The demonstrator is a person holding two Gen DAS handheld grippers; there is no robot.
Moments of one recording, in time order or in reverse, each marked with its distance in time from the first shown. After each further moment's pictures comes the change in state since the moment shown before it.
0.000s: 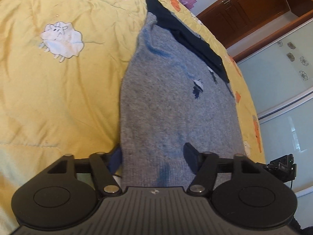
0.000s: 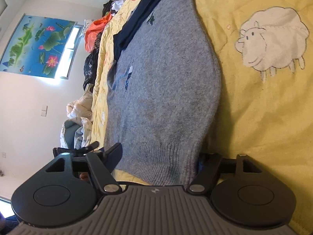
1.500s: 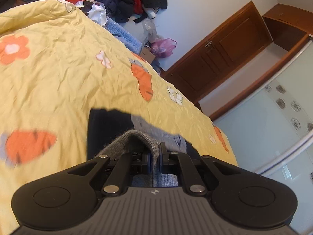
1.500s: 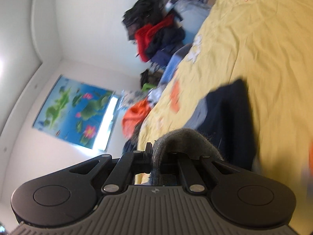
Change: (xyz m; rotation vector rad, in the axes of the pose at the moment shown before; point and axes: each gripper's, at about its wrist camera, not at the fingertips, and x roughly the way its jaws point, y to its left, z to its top) left arm 0.106 -0.071 0.299 0.050 -0.272 -0.103; right arm 0.055 0.012 0.337 0.020 -0.430 0.254
